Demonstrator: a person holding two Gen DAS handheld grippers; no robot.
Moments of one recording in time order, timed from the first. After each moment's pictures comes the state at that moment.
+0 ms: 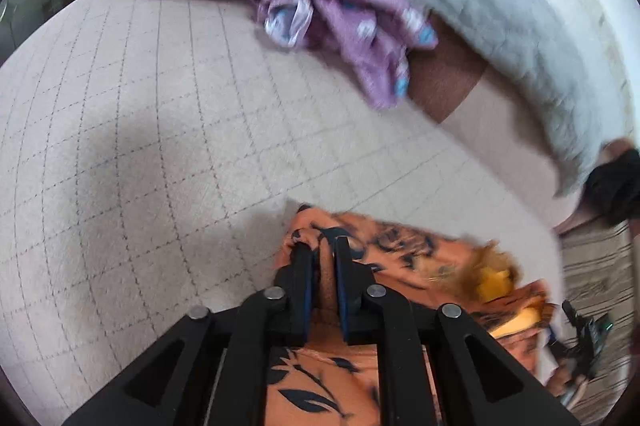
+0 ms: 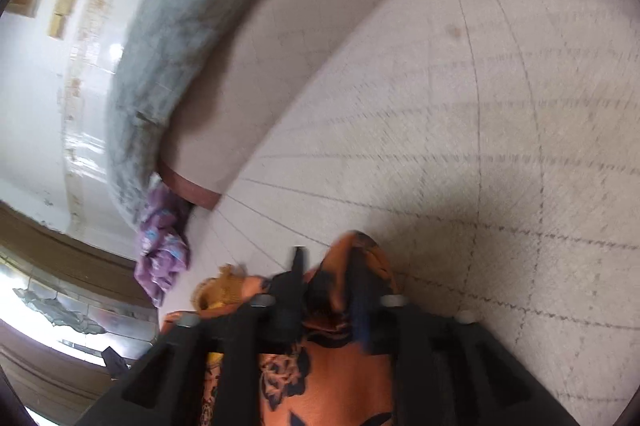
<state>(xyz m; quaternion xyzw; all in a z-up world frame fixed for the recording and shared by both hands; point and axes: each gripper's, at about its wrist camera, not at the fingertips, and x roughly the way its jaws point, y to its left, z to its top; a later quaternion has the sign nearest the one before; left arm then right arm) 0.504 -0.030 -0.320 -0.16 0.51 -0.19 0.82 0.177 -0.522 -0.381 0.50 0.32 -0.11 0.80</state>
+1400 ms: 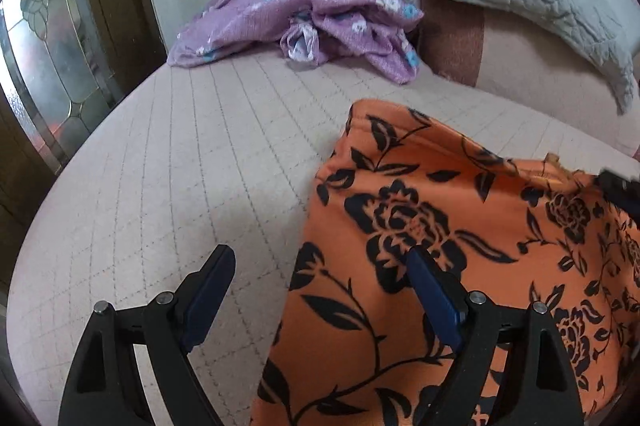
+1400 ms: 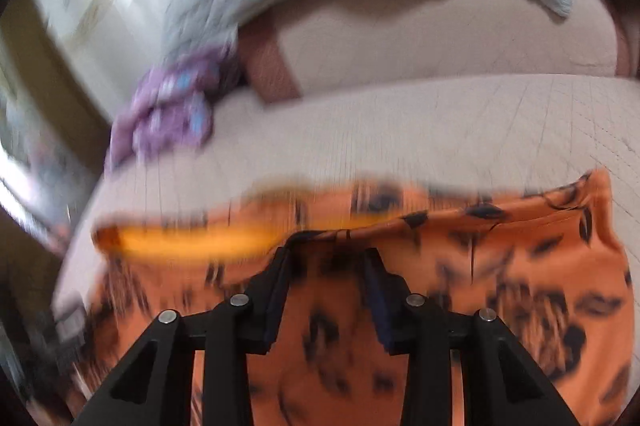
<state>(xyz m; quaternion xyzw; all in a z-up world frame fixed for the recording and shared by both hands) 0.415 -0.065 -0.333 0.06 0.41 -0.06 0.91 0.294 -0.348 -0.358 0.28 0.40 -0.07 0.87</state>
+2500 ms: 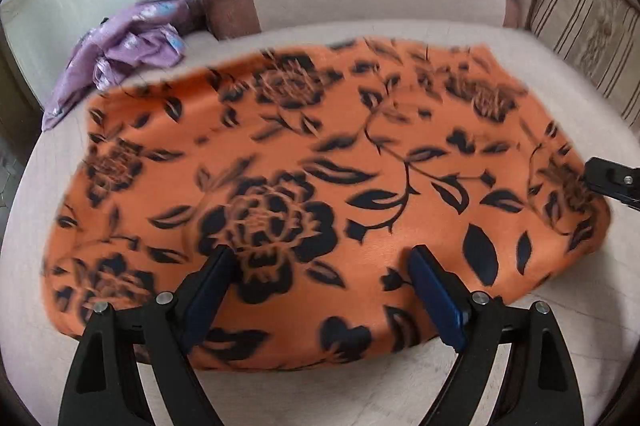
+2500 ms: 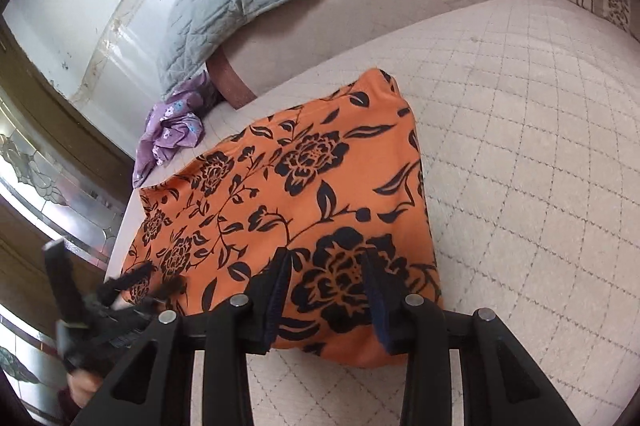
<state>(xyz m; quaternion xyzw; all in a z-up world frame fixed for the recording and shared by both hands) 0.278 -0.212 -0.362 0.18 0.43 -0.25 0.85 0.074 -0.412 -0.350 0.34 0.42 -0.06 0.84</state>
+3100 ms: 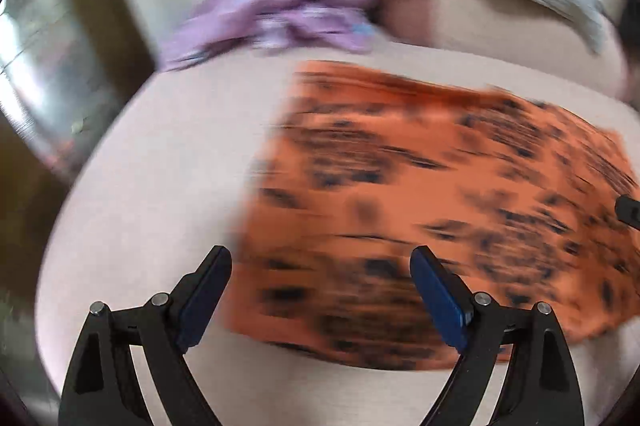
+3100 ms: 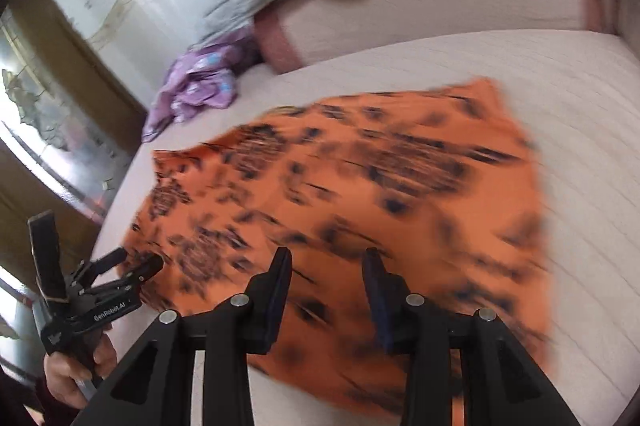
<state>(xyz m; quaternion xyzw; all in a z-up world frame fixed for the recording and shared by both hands) 0.353 -0.070 -0.321 0.11 0.44 -0.05 0.89 0.195 -0.333 -0.340 0.27 0.45 0.04 0.85</state>
